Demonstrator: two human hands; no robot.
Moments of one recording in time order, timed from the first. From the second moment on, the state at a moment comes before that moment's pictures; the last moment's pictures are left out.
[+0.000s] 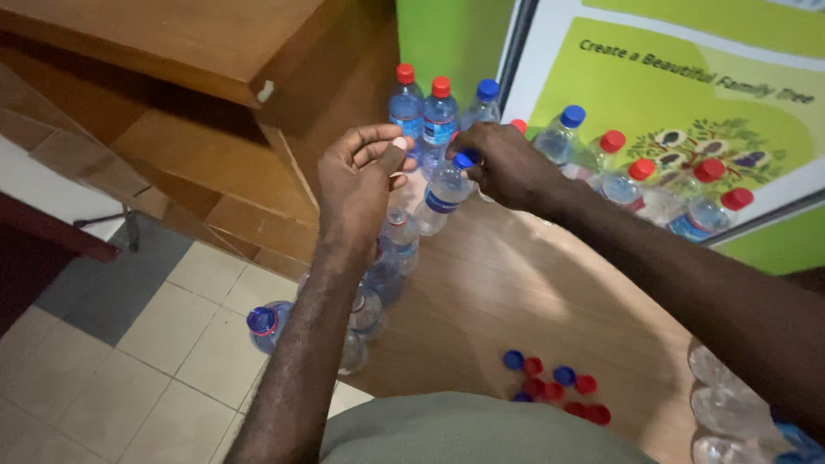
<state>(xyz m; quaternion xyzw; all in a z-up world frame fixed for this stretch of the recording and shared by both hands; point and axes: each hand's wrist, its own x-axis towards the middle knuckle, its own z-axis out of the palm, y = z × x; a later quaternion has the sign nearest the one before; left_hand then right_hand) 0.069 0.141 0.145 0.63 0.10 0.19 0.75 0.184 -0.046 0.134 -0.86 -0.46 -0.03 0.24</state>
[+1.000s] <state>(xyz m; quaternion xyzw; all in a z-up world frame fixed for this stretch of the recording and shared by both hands) 0.023 -0.041 0.062 0.77 -0.24 -0.01 0.59 0.021 -0.204 0.150 -0.96 -0.21 0.03 0.18</state>
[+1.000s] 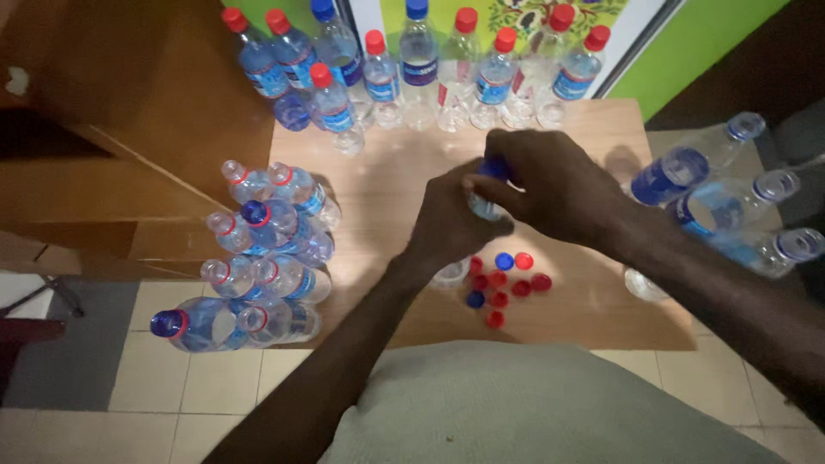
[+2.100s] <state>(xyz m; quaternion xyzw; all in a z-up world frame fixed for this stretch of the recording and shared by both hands) 0.020 -0.084 0.061 0.76 -0.30 -0.07 0.57 -0.102 -0.319 -0.112 -0.91 -0.02 0.11 0.40</state>
